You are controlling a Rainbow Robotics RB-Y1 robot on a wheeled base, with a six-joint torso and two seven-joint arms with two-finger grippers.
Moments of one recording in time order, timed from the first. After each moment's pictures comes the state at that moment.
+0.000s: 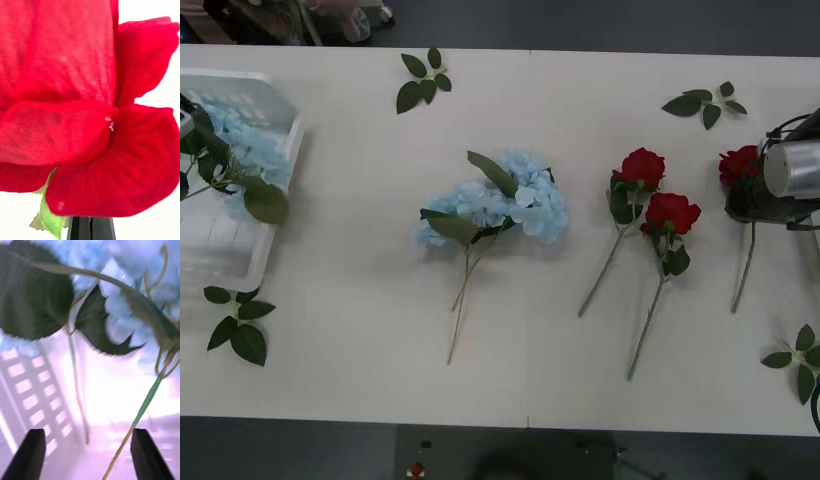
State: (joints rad) right arm -0.83 -0.68 0.39 -0.65 -0.63 0.91 1.34; left arm -0.65 1.20 -0.59 -1.31 0.80 1.01 -1.67
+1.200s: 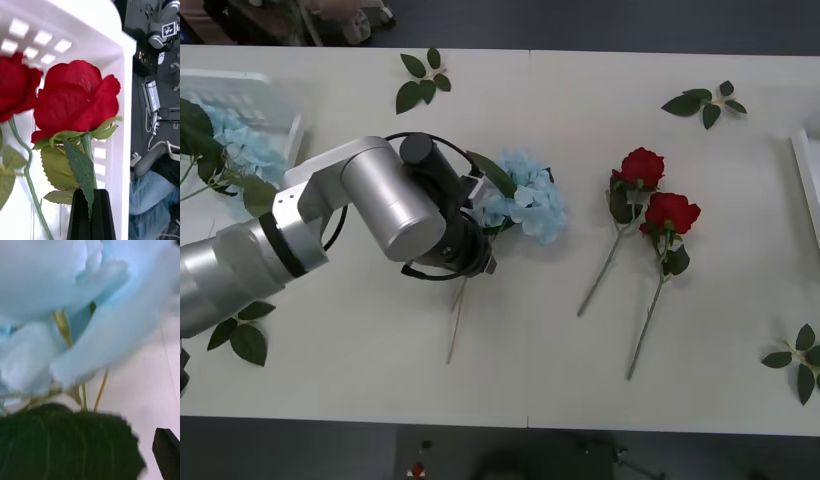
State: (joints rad) right arm -0.89 -1.00 0.49 -0.44 -0.53 0.60 1.68; left arm -0.83 0.58 -0.88 -1.56 0.80 1.22 -1.01
